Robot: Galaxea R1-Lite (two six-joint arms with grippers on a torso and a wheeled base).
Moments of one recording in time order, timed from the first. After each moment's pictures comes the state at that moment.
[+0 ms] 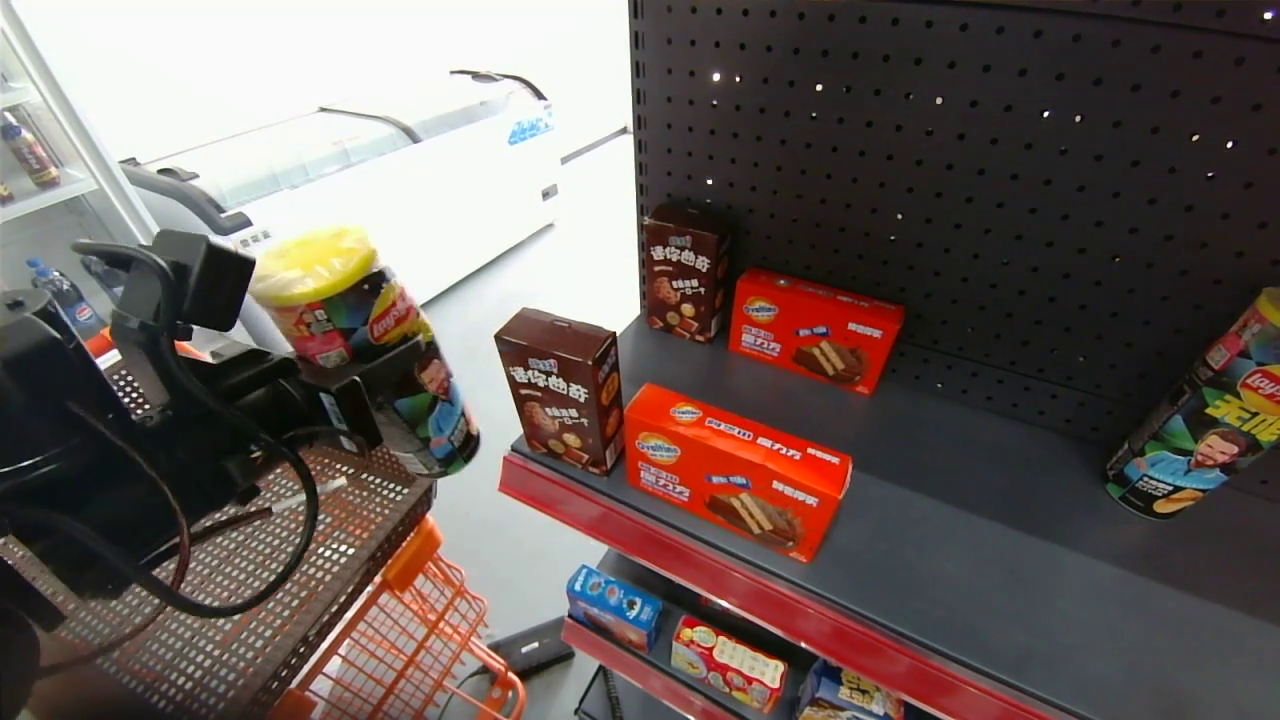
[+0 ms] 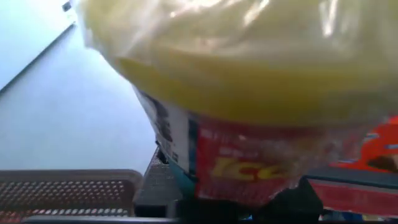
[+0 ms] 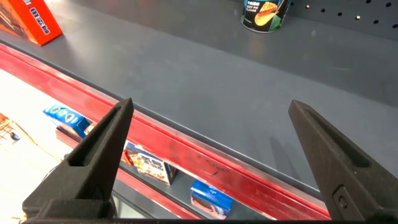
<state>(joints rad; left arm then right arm) -0.21 1.49 -0.55 -1.00 -0.18 0.00 0.00 0.01 0.00 0.00 0.01 0.00</state>
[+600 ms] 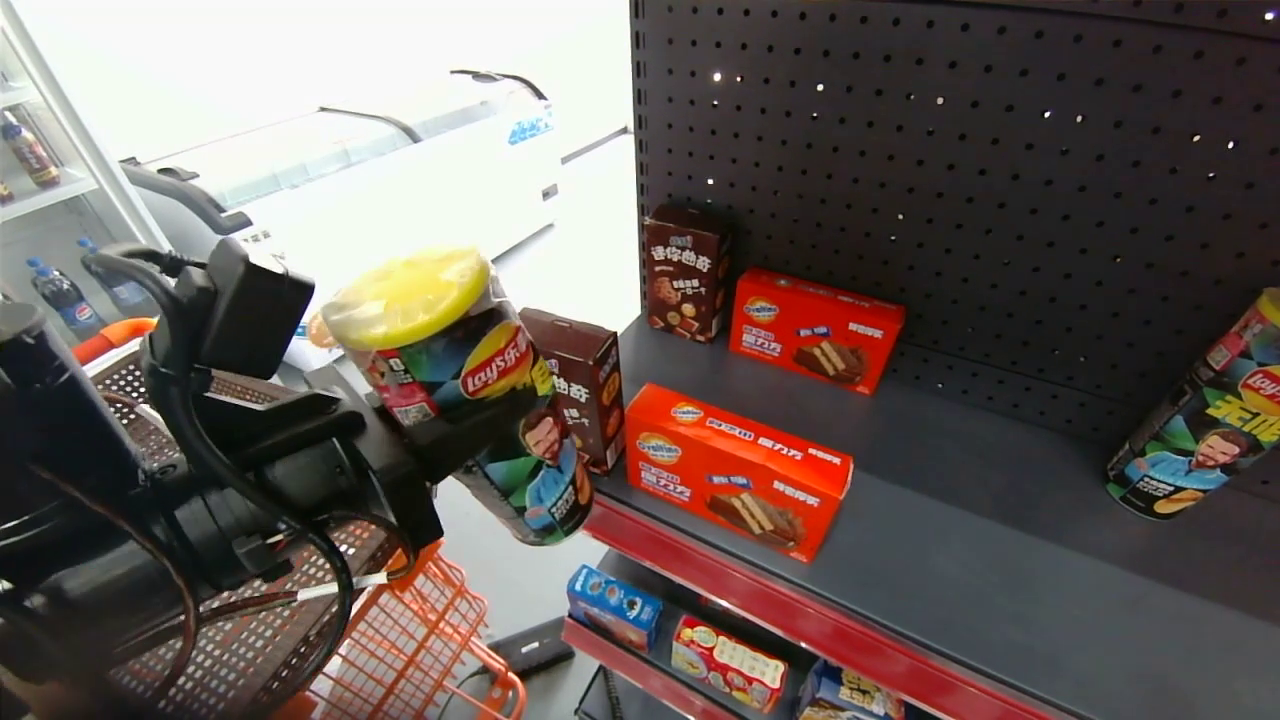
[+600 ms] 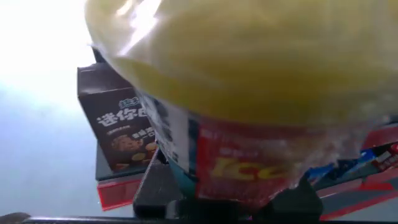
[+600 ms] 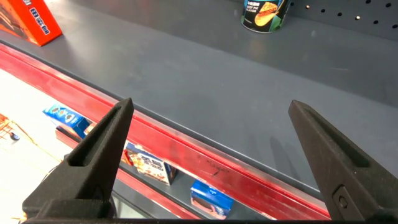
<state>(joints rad) -0.47 1.40 -0.53 -0.91 -0.31 -0.01 0.00 0.01 0.00 0.00 0.01 0.00</state>
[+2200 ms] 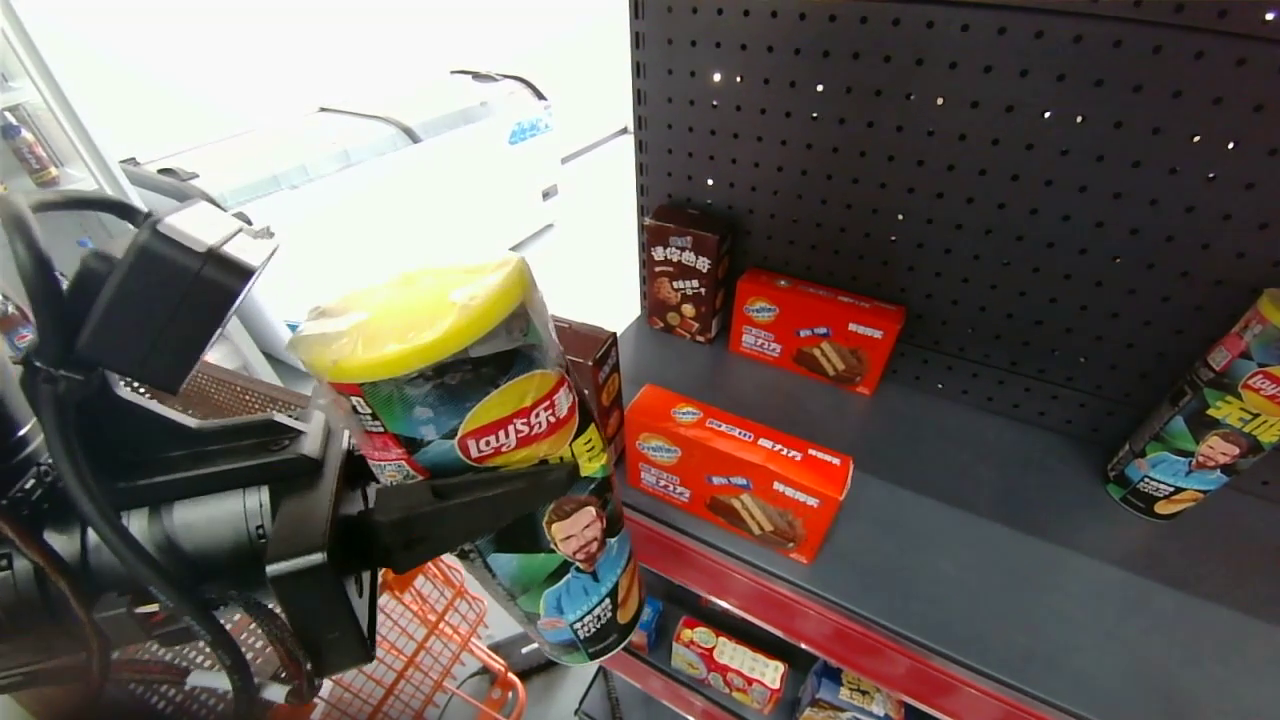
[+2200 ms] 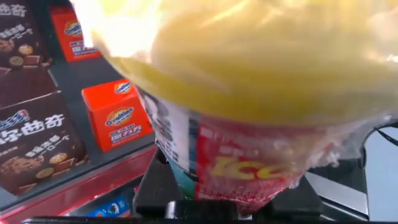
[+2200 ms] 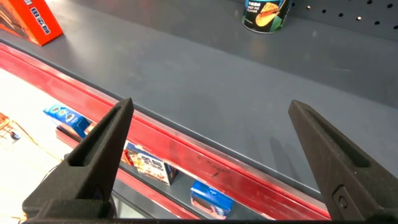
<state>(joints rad) -0.56 1.28 -0.66 -0.56 -0.57 -0.02 0.00 0.01 0.00 0.00 0.01 0.00</state>
